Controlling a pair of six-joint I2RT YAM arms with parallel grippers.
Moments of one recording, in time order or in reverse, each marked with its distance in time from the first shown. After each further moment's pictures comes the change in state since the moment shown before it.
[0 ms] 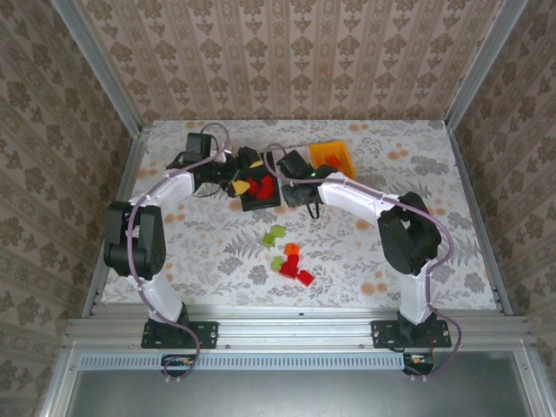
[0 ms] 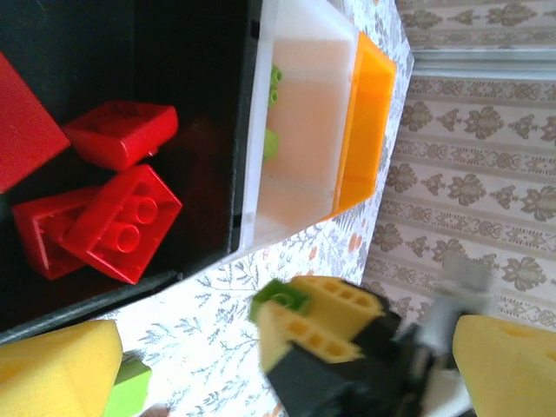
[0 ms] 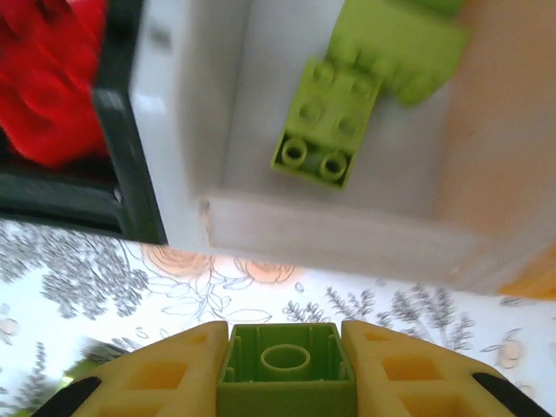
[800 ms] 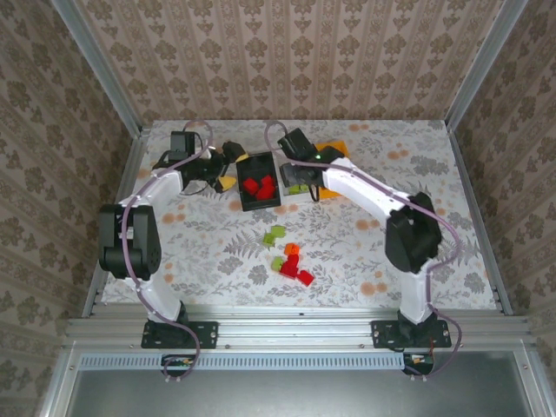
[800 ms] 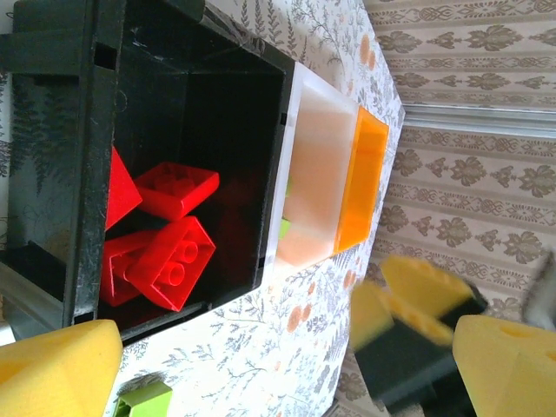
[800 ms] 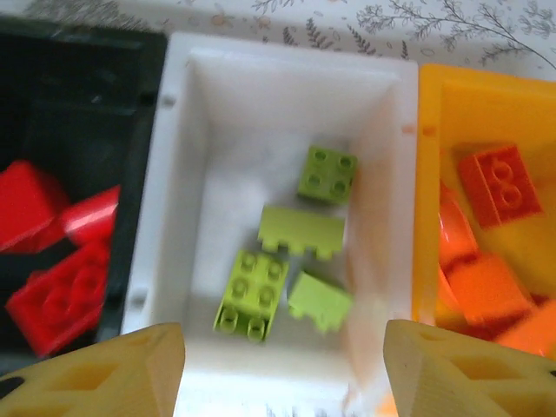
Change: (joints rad) left arm 0.079 -0.015 0.000 0.002 -0.005 0.000; right arm 0.007 -0.047 0.119 -0.097 0.072 -0.066
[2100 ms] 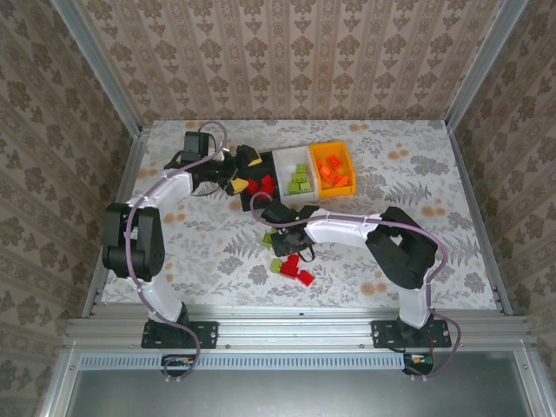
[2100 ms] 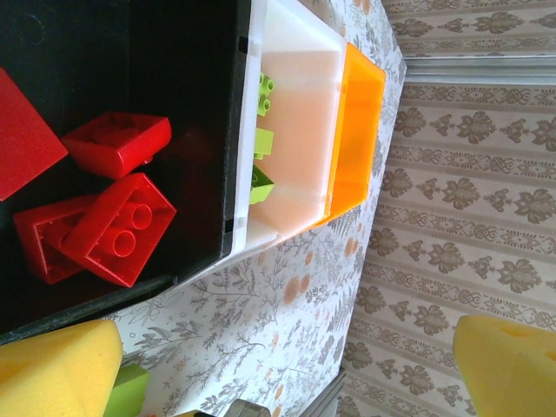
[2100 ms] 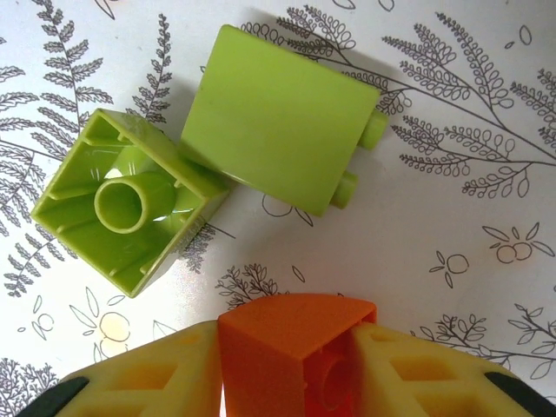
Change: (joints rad) left arm -0.082 0.000 0.000 0.001 0.001 0.000; right arm 0.235 -0.001 -0.431 0.150 -0.206 0.282
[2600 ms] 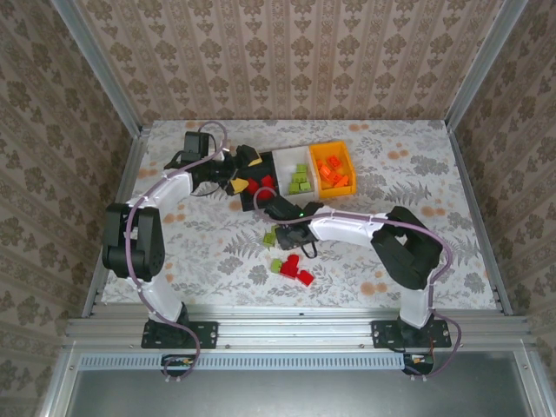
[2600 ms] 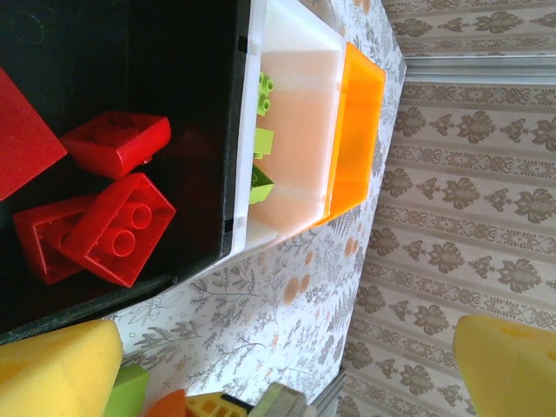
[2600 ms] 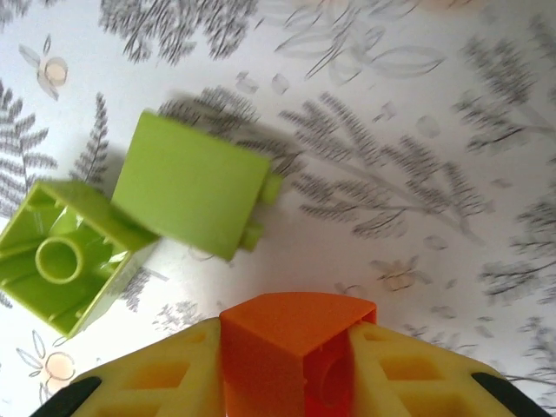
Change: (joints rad) left arm 0.000 0.000 0.000 0.000 0.000 0.000; right arm -0.041 -0.041 -0.005 0.000 0.103 -0.027
